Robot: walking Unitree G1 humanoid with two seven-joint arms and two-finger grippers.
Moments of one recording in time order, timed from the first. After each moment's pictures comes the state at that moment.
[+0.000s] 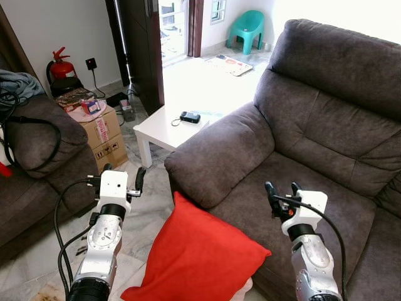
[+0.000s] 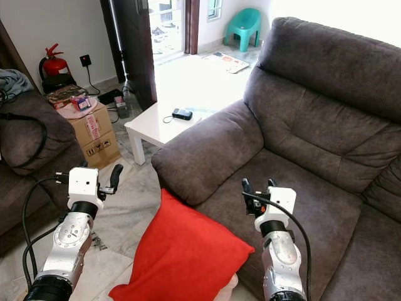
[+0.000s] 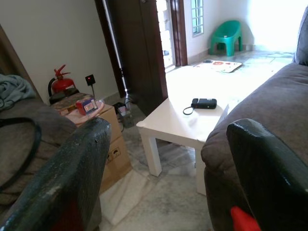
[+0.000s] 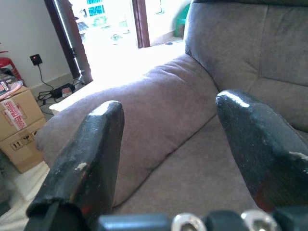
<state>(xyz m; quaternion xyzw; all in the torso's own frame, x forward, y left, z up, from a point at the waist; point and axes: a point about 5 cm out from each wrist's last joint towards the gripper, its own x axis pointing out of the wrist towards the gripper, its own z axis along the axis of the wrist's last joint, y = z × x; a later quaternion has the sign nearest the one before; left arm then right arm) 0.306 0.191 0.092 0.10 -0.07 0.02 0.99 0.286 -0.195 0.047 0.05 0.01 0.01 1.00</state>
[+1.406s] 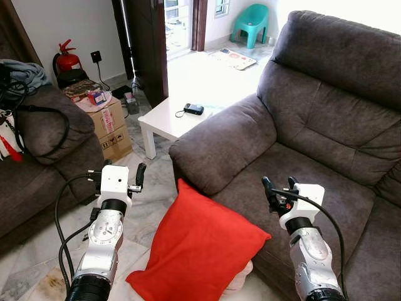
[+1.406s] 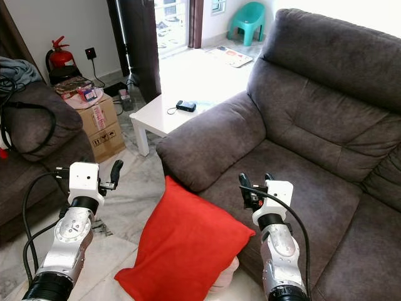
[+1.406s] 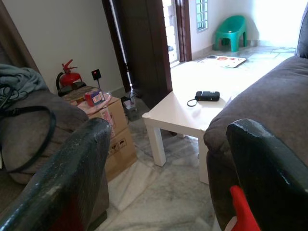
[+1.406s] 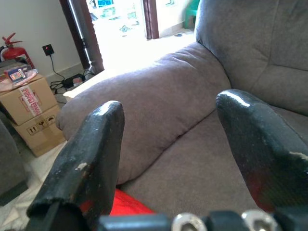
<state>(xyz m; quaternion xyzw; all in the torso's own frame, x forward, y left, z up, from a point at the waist) 0.310 0.188 0.100 0.10 -0.07 0.03 0.99 0.293 -0.188 0.053 0.05 0.01 0.03 1.00</state>
